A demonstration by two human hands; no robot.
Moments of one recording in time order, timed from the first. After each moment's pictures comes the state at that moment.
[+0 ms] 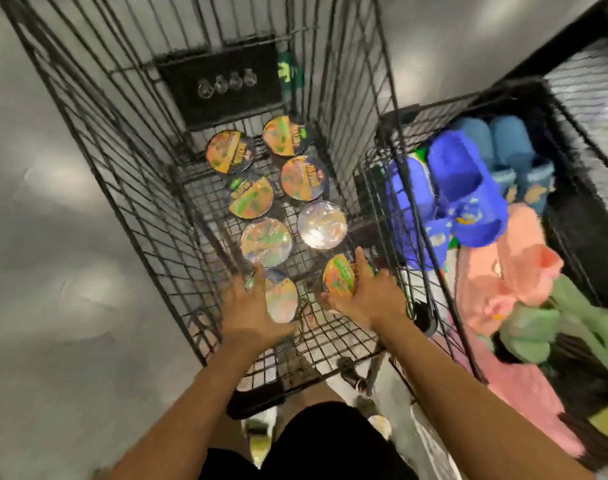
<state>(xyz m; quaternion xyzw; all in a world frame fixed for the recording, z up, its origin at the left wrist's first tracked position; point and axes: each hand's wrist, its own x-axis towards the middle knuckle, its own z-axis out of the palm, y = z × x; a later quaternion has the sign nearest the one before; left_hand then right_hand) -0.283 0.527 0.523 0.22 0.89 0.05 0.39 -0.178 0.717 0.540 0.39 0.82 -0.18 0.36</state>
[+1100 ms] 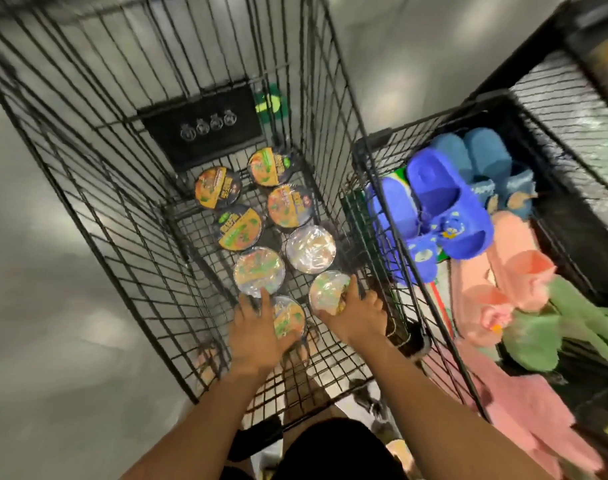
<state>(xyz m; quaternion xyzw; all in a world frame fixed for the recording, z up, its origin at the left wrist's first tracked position) -0.279 0.560 0.510 0.27 0.88 -0.06 0.38 -0.184 0.715 0.517 0.47 0.78 -0.21 0.37</state>
